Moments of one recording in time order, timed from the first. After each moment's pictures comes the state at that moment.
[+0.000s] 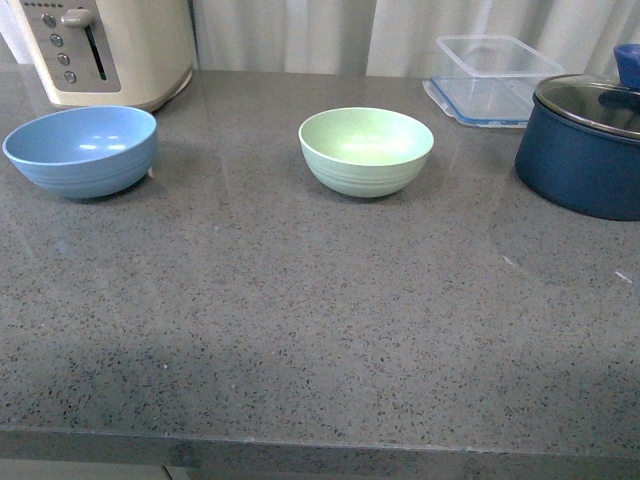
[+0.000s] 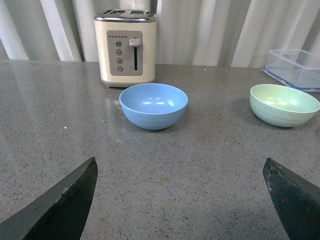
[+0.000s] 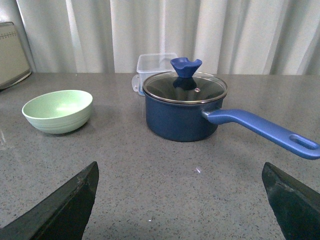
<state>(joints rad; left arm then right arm) 0.00 0.00 0.02 0.00 0.00 -0.01 0.00 0.01 0.01 0.00 0.00 0.00</state>
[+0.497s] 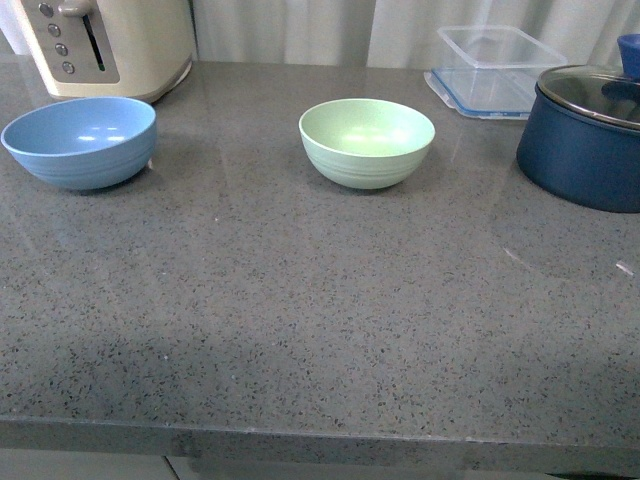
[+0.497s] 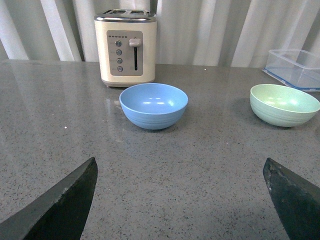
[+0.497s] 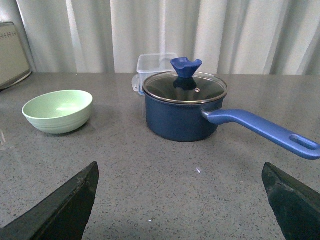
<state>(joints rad) -0.02 0.05 0.05 -0.07 -0.09 -0.05 0.00 0.01 0.01 0.00 0.00 0.00</state>
